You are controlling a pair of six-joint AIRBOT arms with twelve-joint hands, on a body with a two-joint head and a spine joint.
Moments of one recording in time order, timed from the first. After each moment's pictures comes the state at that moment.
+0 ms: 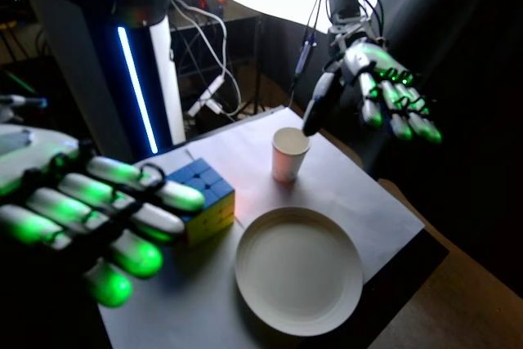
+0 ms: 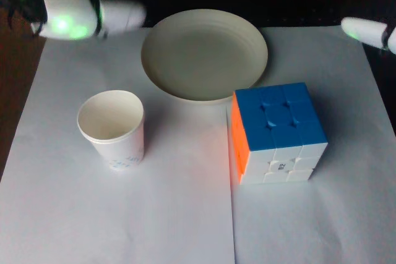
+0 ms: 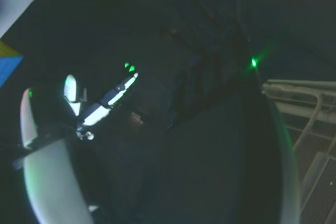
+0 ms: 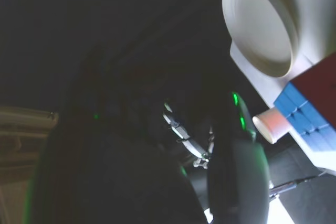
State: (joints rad) left arm 0.55 -0.93 1.19 0.11 -0.73 0.96; right arm -0.71 -0.76 0.96 0.15 0.83 -1.26
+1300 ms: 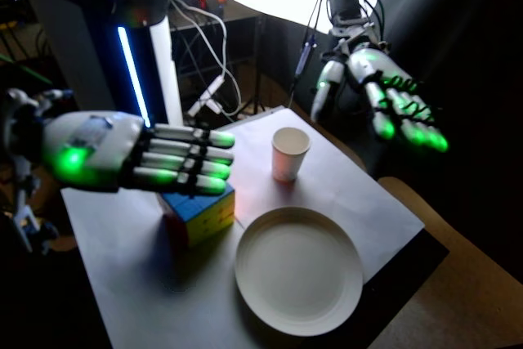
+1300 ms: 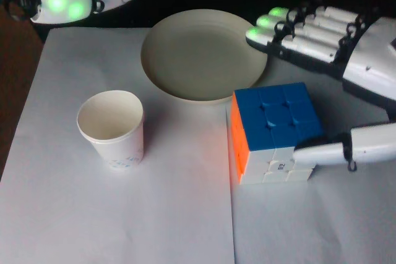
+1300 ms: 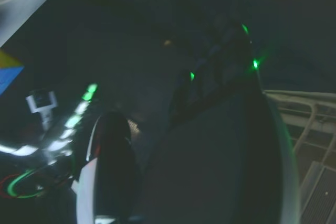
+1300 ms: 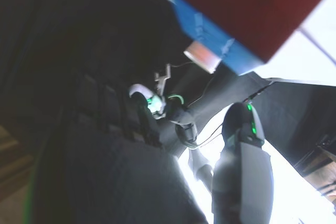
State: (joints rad) left arm 0.54 -0.94 1.21 0.05 -0.71 0.98; right arm -0.83 -0.84 0.97 -0.25 0.81 -0.70
